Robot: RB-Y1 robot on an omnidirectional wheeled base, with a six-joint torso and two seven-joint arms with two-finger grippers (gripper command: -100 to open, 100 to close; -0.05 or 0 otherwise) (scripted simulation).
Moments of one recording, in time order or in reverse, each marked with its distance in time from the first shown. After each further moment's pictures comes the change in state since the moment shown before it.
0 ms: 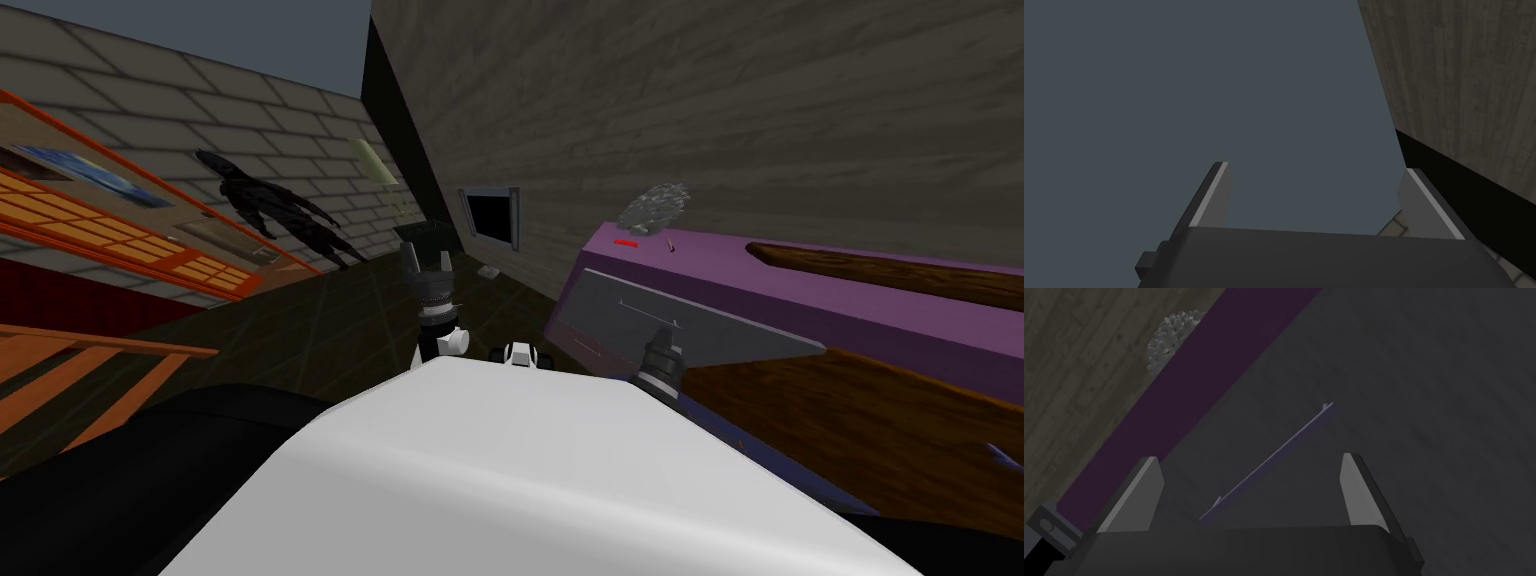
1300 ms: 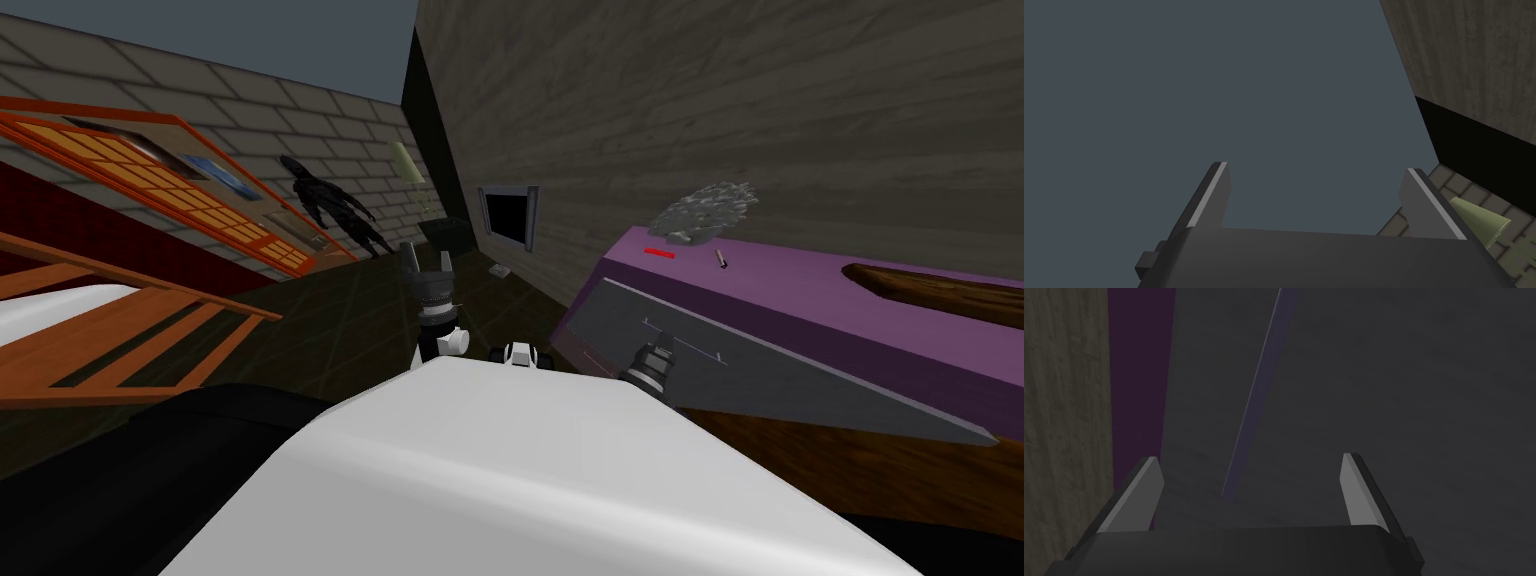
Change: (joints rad) left arm 0.000 0.000 0.000 0.000 0.000 0.000 0.000; right arm -0.035 0.038 0.030 0.043 -0.100 0.018 -0.318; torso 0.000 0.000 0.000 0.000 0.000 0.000
